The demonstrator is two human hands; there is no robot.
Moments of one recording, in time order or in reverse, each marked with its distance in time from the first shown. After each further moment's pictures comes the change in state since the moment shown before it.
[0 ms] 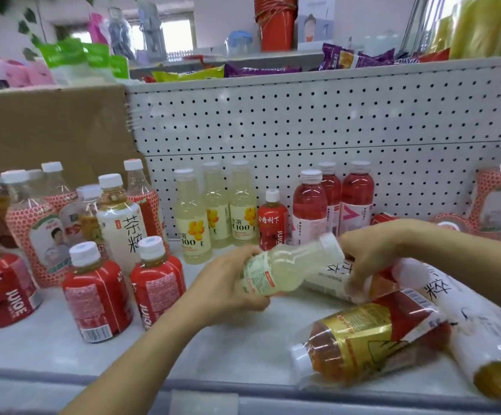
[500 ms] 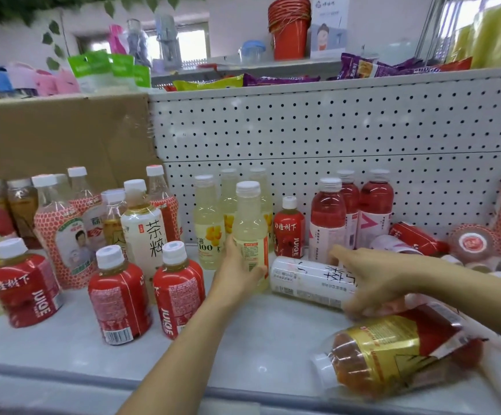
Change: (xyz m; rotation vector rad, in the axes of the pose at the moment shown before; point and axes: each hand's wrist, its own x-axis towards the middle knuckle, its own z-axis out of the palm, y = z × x) left_hand 0.033 -0.031 0.023 -0.534 0.326 -0.312; right_hand 0.004 -0.020 0.025 0.046 0.202 -0.086
